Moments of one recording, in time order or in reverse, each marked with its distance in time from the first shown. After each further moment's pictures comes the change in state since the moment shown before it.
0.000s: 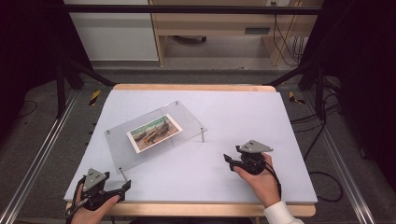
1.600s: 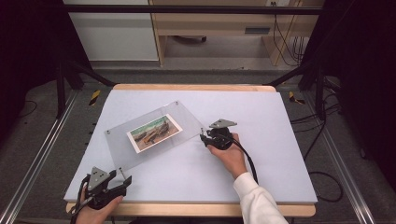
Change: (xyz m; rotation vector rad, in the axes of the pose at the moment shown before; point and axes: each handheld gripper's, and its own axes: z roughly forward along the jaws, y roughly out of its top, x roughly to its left) left arm -0.006 0.003 0.007 -0.012 0.024 0.020; right arm 0.016 0.056 0.105 0.037 0.061 0.012
